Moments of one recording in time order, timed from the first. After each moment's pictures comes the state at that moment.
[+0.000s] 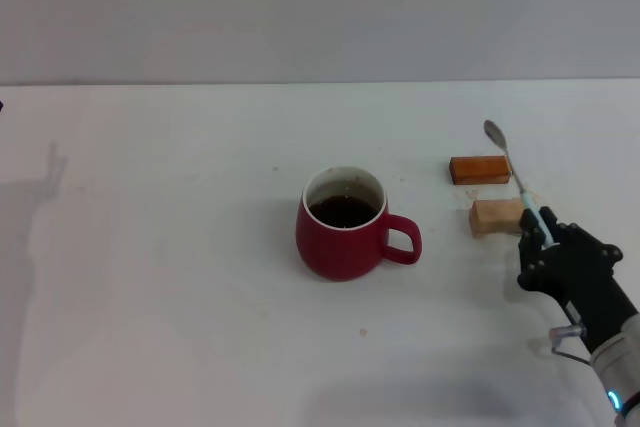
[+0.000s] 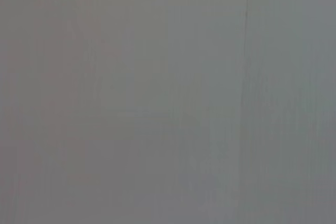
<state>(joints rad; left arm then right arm) -0.42 -2.06 -1.09 -0.18 2.20 1.15 -0.08 0.28 2.07 0.34 0.52 -1.85 -1.08 -0.13</state>
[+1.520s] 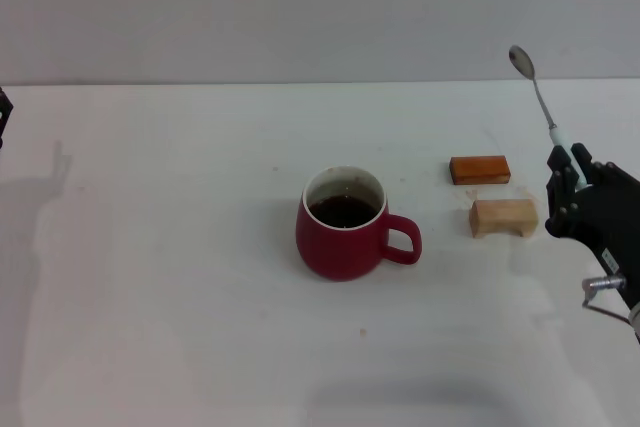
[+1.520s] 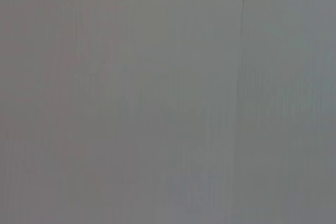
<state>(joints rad) -0.43 -2.06 -1.09 -0.18 2.20 1.11 -0.08 0.10 1.83 0.52 1.21 -1.85 -0.89 -0.53</state>
